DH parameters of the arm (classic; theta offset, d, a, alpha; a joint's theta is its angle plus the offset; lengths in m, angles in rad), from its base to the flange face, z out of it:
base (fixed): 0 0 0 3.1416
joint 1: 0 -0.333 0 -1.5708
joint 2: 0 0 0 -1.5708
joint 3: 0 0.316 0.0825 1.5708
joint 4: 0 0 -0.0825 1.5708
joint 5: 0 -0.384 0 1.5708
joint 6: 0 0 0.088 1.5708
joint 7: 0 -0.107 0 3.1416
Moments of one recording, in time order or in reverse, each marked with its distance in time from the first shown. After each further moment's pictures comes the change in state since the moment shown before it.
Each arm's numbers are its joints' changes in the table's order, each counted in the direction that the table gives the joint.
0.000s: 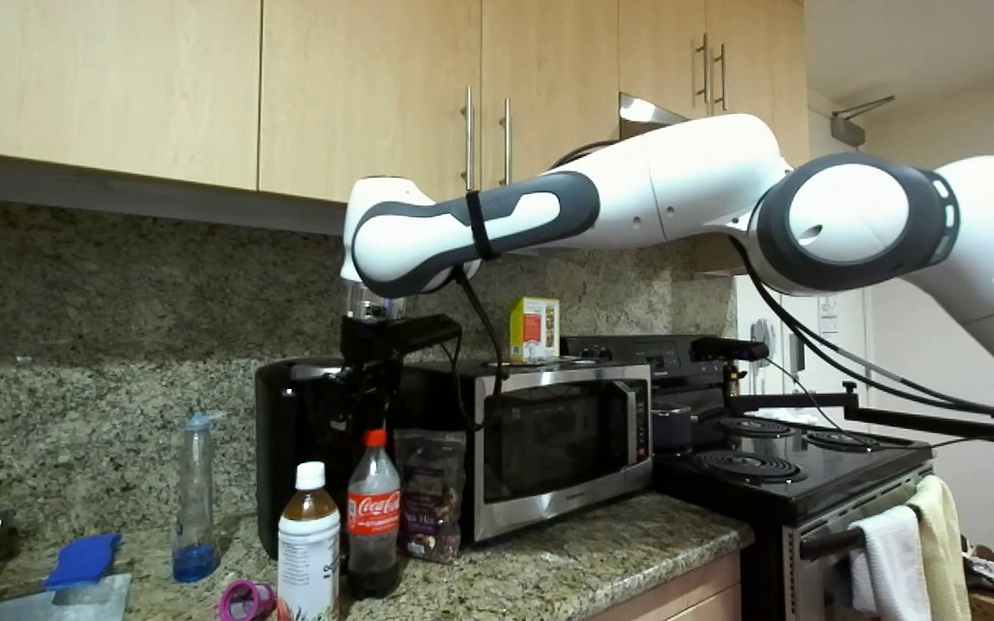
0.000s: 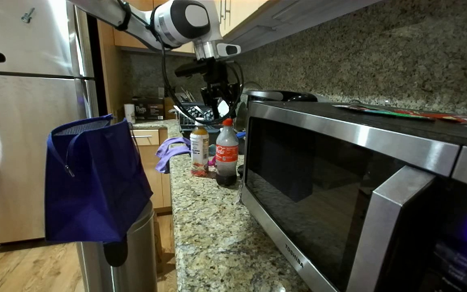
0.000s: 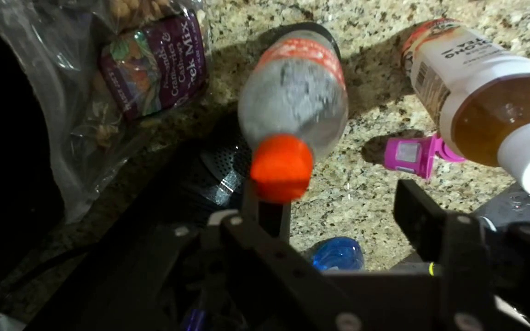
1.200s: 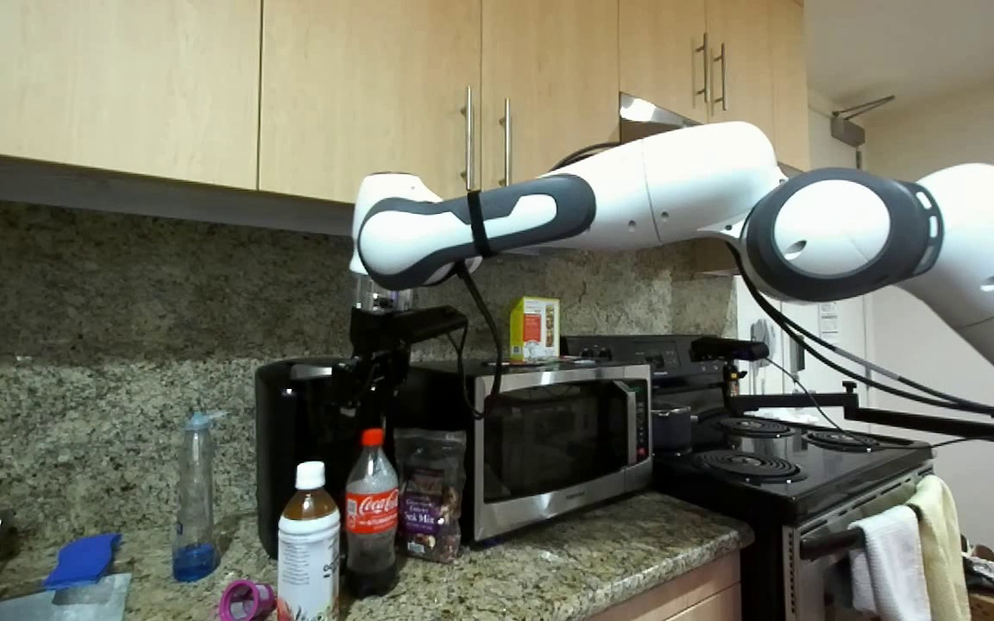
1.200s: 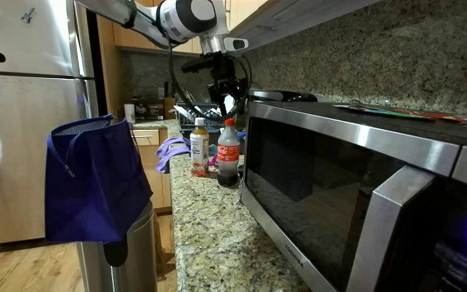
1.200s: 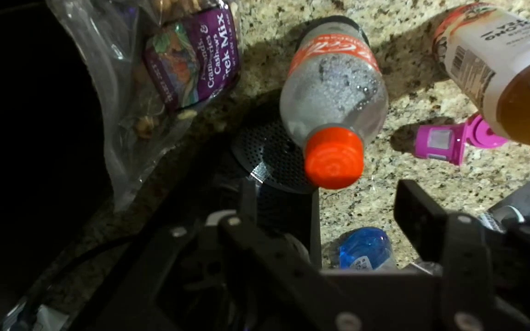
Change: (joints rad) arm 0.019 -0.029 -0.019 0.078 -0.001 0.039 0.005
